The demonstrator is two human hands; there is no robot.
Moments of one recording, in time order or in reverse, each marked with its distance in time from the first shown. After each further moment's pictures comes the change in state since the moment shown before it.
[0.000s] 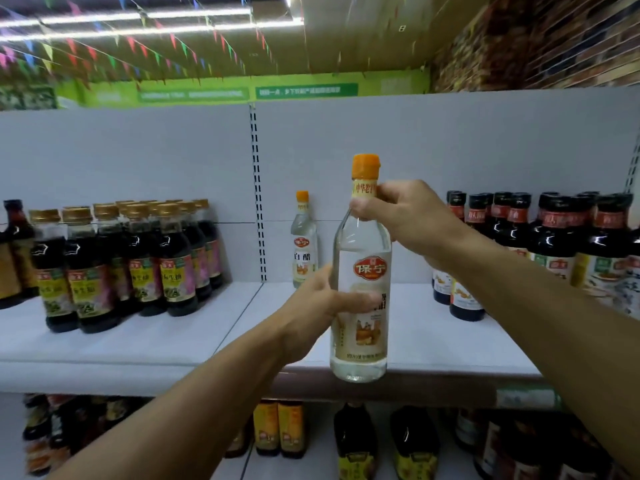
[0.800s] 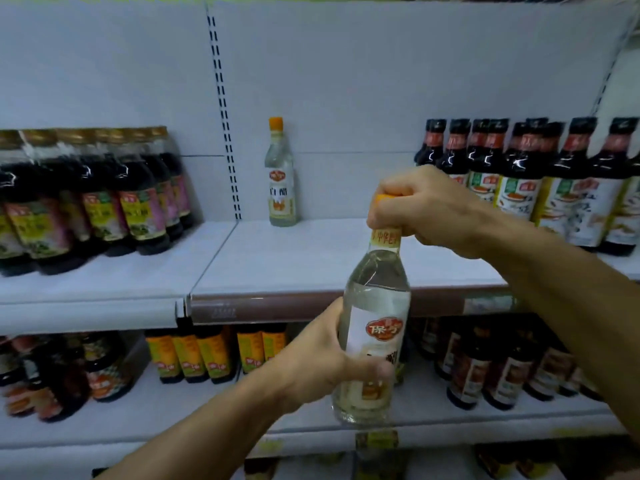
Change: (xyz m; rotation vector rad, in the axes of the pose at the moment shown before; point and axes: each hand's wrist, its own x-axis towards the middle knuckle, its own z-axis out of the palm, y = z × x) left_hand -0.083 -0.080 0.050 -0.043 -0.226 -0.155; right_hand -0.087 -0.001 0.003 -0.137 -0.244 0.153
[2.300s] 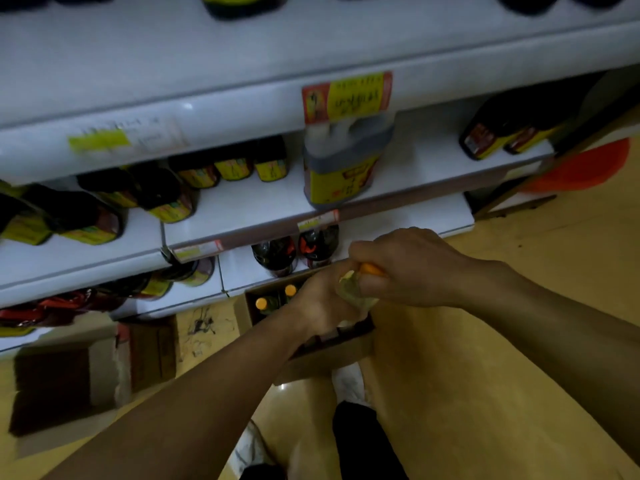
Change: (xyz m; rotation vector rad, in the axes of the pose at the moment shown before) left_hand -0.036 -0.490 0.176 -0.073 -0.255 -0.579; right_hand -0.276 0.384 0.336 -0.400 -0.697 0.365
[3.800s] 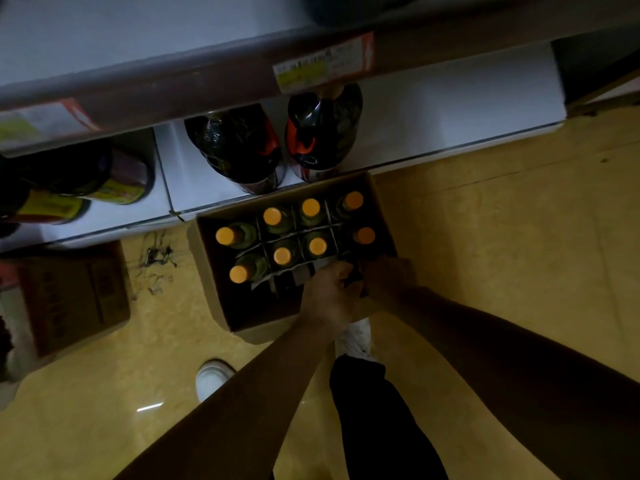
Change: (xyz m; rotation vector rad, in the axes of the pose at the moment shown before) left_hand 0.114 -0.252 0.092 -0.105 0.308 -0.371; right_hand 0.112 0.113 0.398 0.059 -0.352 0.491
